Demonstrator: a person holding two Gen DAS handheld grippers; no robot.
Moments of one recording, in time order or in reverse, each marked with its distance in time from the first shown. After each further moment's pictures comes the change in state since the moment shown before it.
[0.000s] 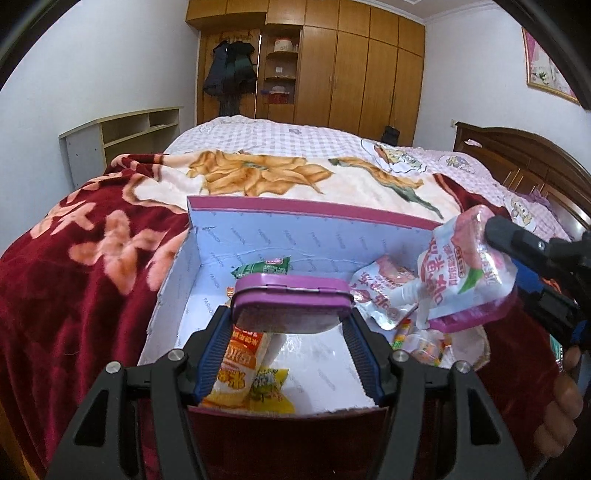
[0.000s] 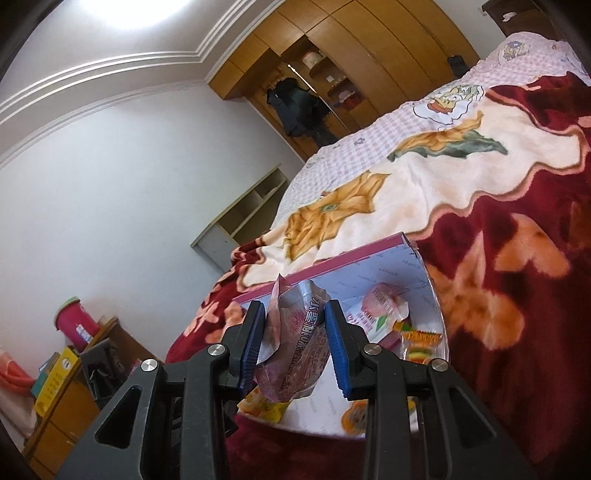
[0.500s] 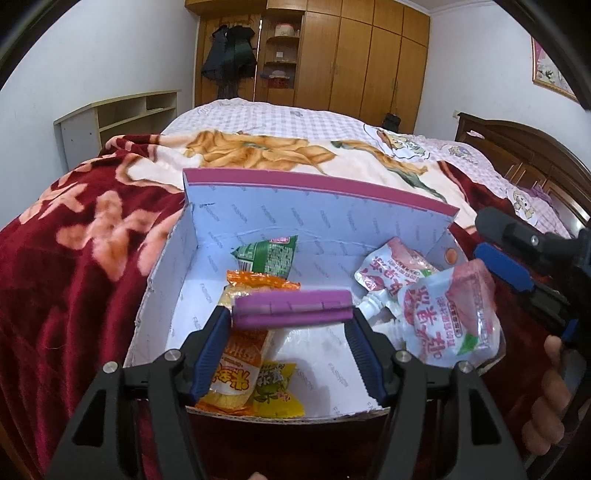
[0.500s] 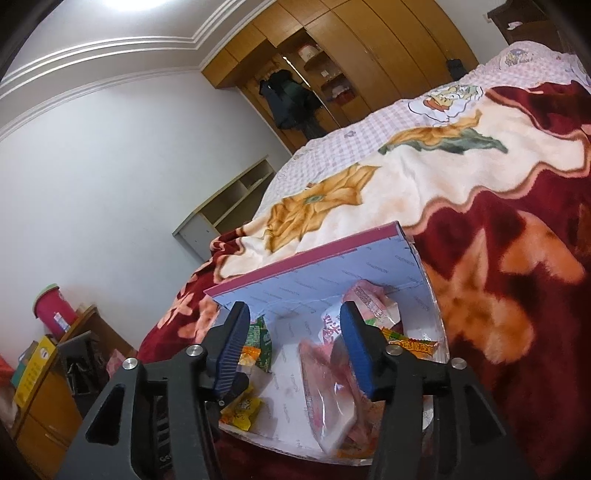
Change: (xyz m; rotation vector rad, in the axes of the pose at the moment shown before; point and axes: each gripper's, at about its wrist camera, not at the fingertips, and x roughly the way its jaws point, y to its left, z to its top) left arm 0.019 0.009 -0.007 -0.013 0.062 -0.018; right arm 0.020 0.000 -0.008 -0.045 0.012 -0.053
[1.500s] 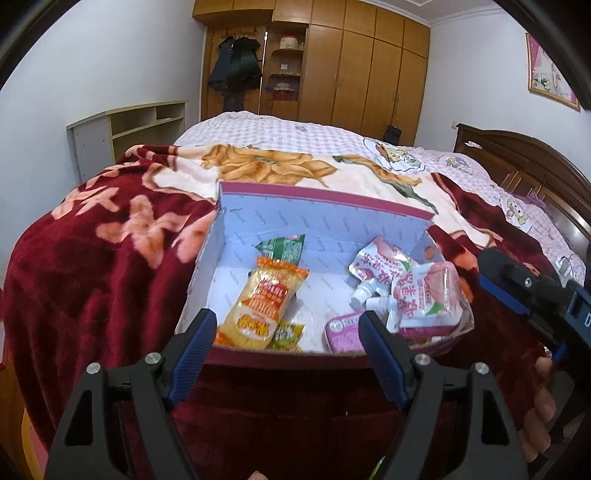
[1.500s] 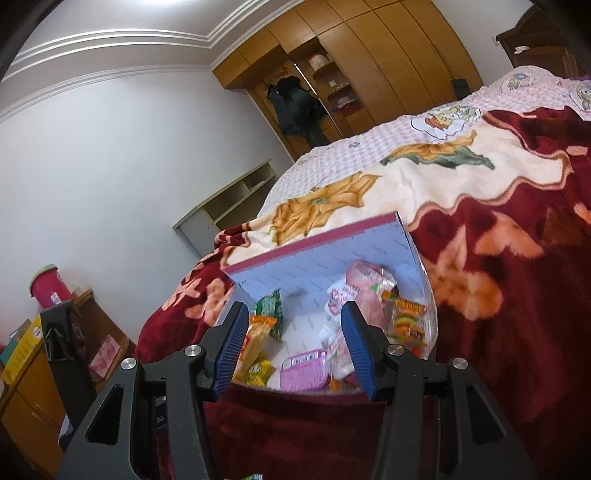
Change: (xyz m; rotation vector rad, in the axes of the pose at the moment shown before) left arm -0.067 0.010 -0.020 -0.013 -0.046 0.009; right arm -0.049 0.026 -0.032 -0.055 -0.015 -0.041
